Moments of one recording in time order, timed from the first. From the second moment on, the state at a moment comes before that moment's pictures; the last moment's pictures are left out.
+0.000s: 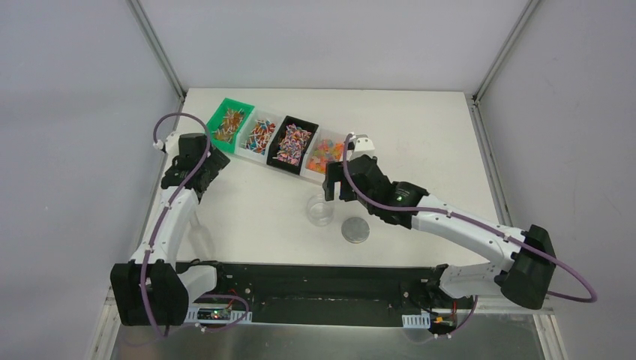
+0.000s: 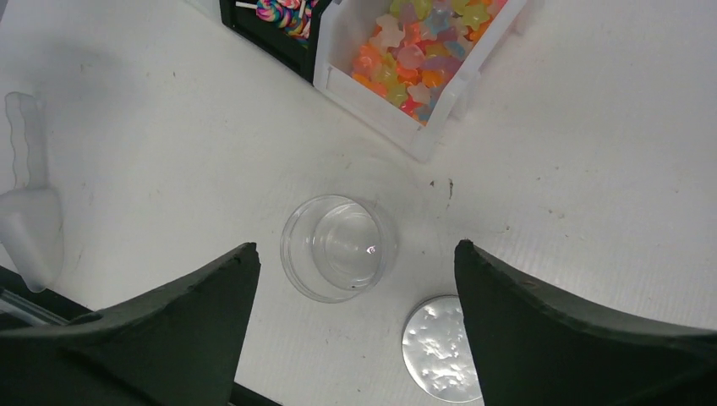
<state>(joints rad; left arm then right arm) -0.01 1.10 0.85 -0.49 -0.31 -0.71 0.99 1.29 1.05 -0.40 0.41 0.56</state>
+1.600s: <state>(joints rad) 0.34 1.35 0.80 -0.81 -0.58 -1.23 0.94 1.03 1.00 -0.32 0.43 0.44</state>
